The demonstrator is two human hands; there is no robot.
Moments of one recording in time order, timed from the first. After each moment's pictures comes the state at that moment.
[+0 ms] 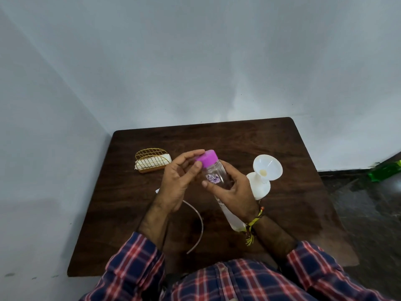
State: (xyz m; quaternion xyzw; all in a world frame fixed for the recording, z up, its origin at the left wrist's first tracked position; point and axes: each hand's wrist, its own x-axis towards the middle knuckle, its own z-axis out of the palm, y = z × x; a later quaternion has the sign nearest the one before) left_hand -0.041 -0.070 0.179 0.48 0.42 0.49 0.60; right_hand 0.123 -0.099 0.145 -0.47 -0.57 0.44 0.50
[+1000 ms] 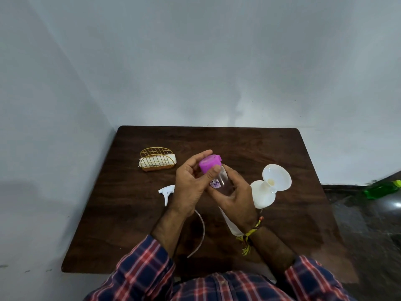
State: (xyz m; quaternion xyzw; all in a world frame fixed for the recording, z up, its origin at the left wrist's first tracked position) left_hand -0.033 -0.072 0.182 0.44 0.46 0.52 0.57; right_hand 0.095 -0.097 0.150 -0.50 -0.60 0.35 0.51
